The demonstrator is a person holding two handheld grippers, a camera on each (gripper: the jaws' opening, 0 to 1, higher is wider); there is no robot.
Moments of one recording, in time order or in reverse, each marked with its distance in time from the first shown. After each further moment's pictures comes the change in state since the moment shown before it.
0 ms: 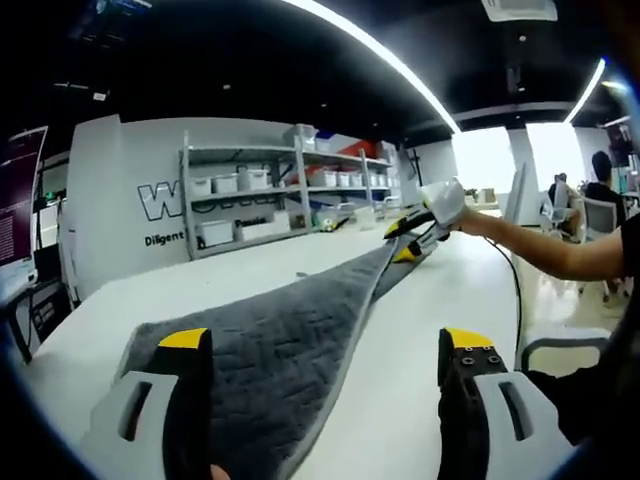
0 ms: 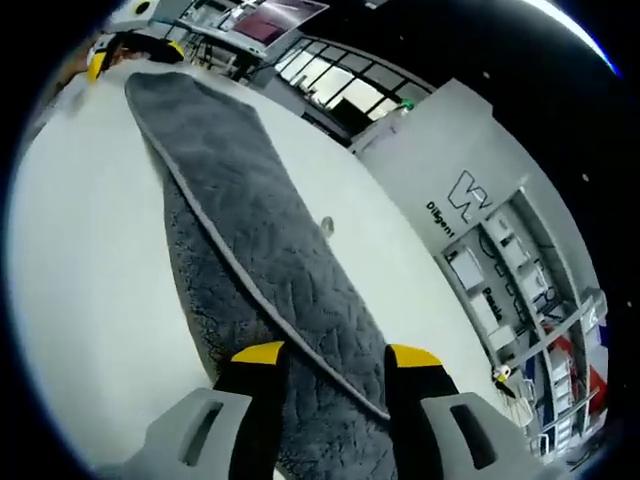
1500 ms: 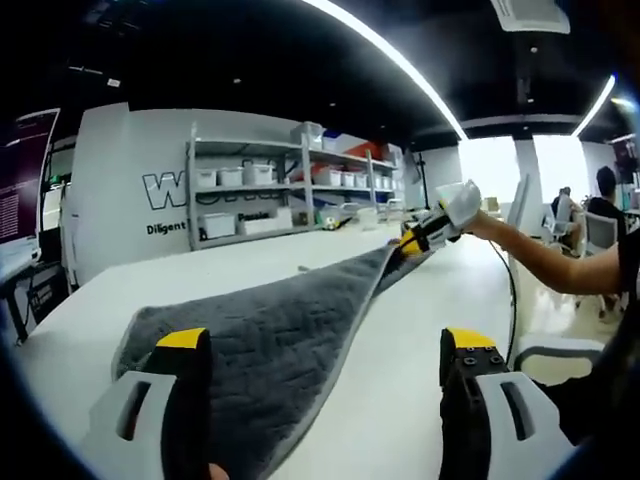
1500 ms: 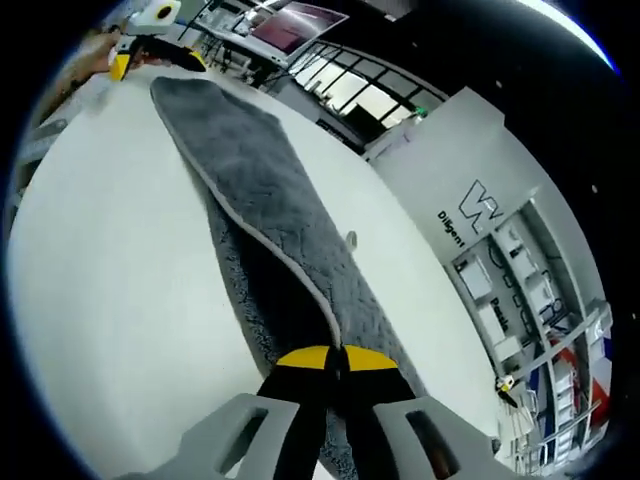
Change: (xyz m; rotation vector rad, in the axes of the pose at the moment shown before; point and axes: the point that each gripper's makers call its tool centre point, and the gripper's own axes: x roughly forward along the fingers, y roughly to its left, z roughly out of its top) left arm -0.010 0.000 -0.009 -0.061 0.005 0.005; right arm -0.036 0.027 0.015 -0.028 -0.049 0.030
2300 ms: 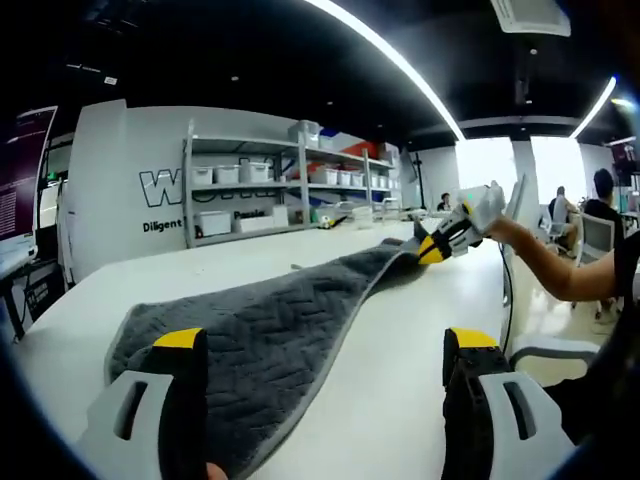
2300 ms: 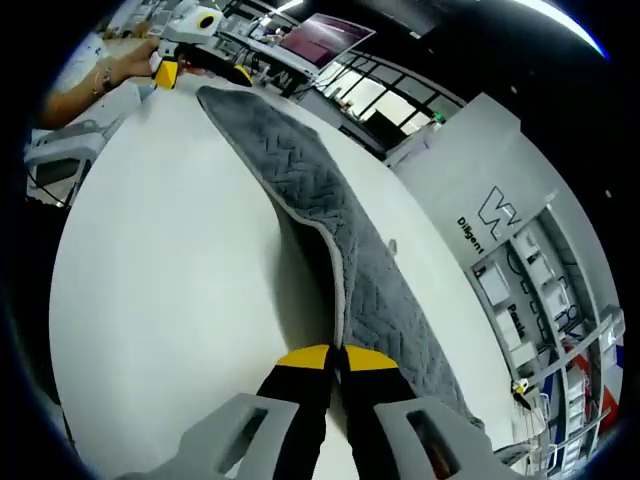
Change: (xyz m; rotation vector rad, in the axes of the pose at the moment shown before) left arm -0.002 -0.008 -0.001 -0.007 0.008 -0.019; right arm -0.033 0.052 0.001 -0.002 -0.017 0.110
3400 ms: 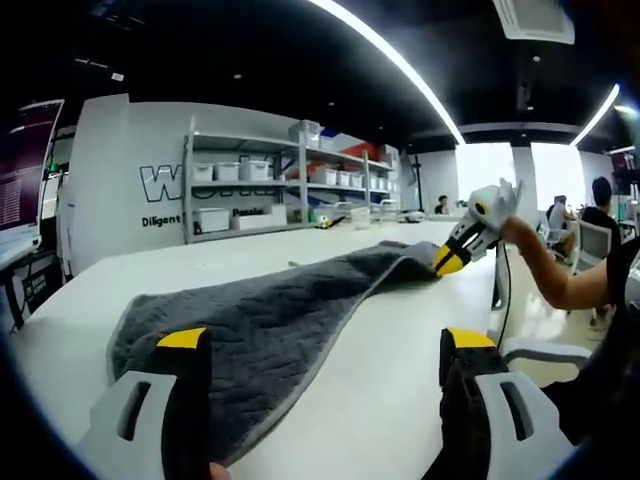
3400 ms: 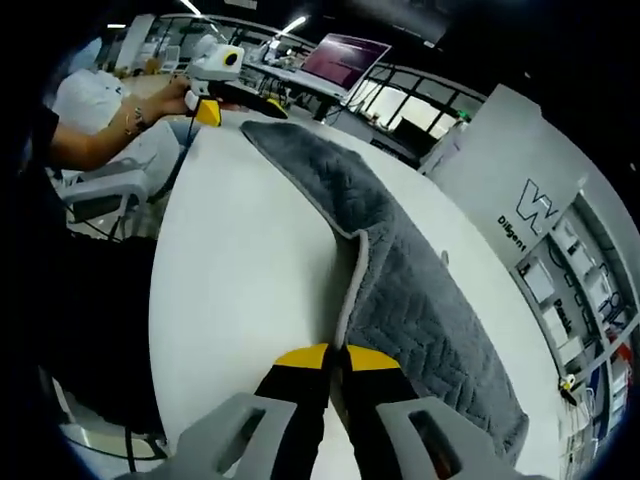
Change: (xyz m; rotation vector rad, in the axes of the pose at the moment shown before) left arm -0.014 -0.006 -0.004 -0.028 0.001 -0.007; right arm -0.035 0.054 0.019 0.081 -0.066 0.197
